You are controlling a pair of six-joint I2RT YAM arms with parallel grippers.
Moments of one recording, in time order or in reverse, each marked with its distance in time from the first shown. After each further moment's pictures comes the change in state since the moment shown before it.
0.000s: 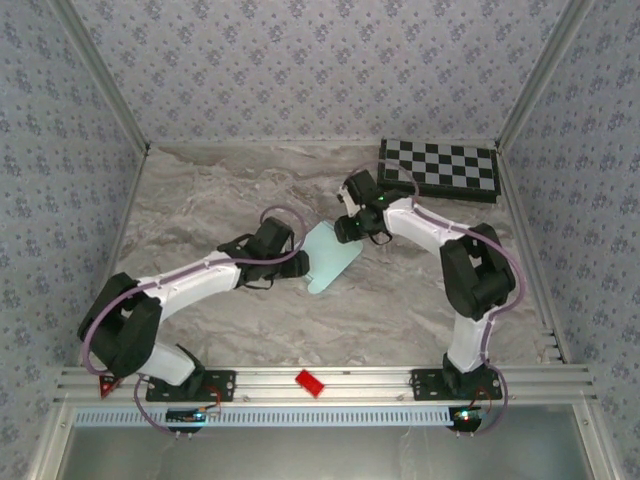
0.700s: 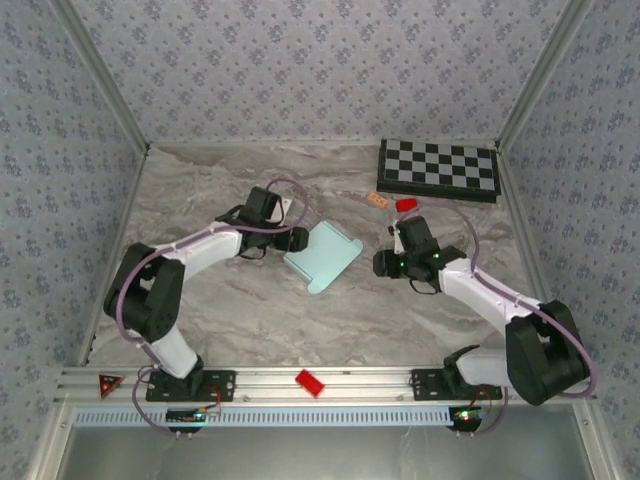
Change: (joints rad) left arm 0.203 0.232 0.171 0.092 0.210 0.415; right arm -0.095 -0.560 -0.653 0.200 -0.036 0.229
